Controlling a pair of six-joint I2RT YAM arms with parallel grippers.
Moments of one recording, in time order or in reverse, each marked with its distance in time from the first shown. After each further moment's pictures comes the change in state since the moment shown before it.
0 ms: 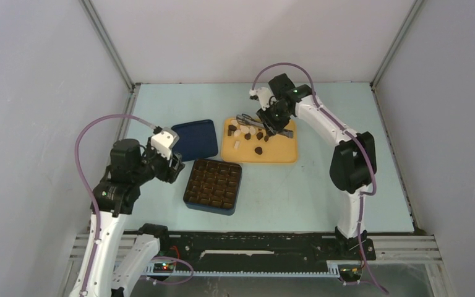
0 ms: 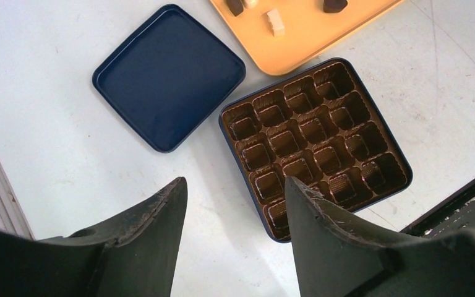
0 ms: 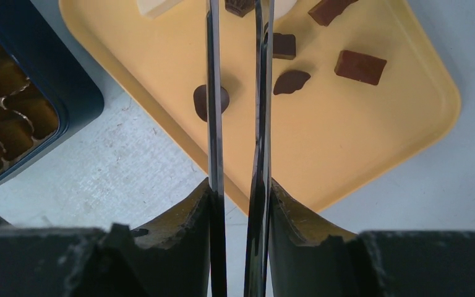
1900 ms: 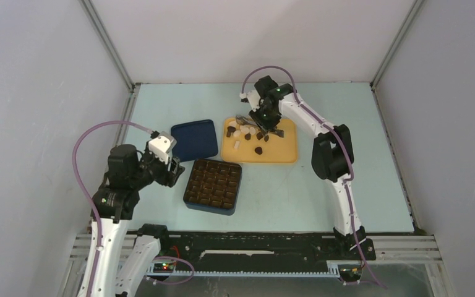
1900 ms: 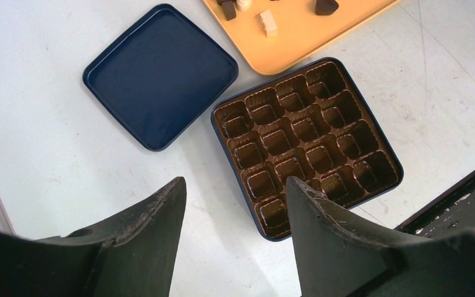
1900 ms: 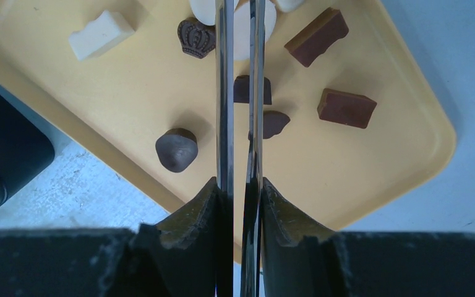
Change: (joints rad) left arm 0.047 -0.055 -0.046 0.003 0.060 -0.009; right arm 0.047 0.272 0.267 -0.078 0.130 0.017
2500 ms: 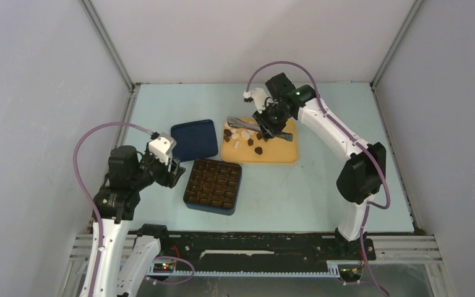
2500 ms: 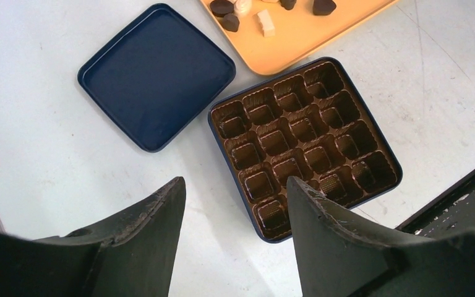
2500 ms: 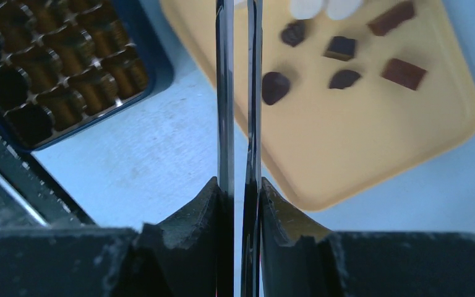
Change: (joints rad) left arm 0.015 -0.010 -0.027 0.015 0.025 0.000; right arm 0.024 -0.381 -0.256 -0.002 -0.167 -0.034
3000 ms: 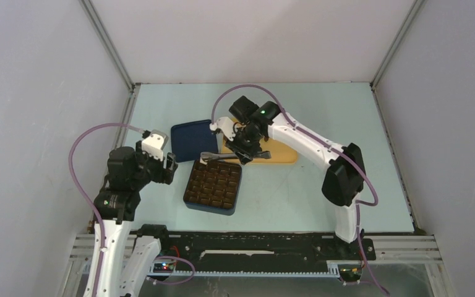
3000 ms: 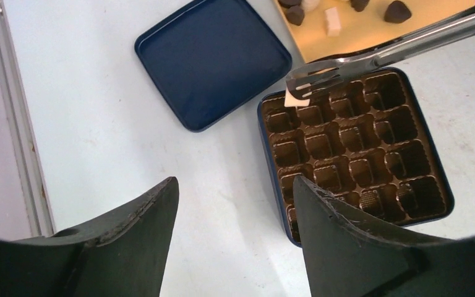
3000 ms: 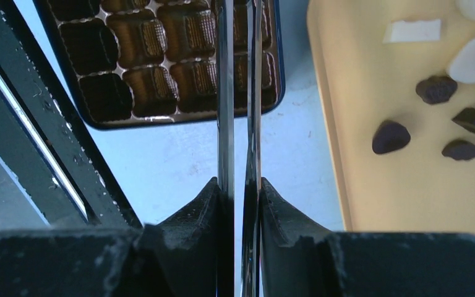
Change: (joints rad) left arm 0.032 -0.014 -0.021 0.042 -0.159 -0.054; right arm 0.257 0.051 0.006 -0.068 -0.015 -0.058
